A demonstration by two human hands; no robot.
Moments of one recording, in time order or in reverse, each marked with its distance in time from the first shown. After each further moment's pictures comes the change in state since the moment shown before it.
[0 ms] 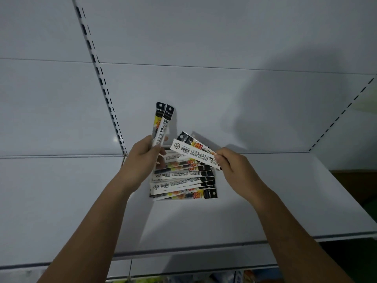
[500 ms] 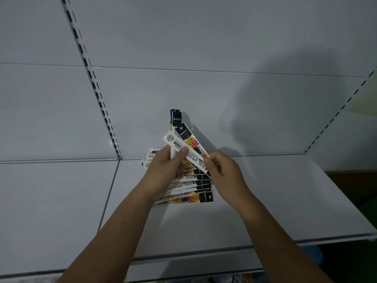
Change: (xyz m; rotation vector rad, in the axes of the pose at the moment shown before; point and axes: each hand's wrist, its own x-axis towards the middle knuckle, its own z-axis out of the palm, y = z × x) left_hand -0.004 0.001 0.062 -0.257 -0.148 -0.045; right_hand -0.005 -0.018 0.018 0.326 0.091 0.109
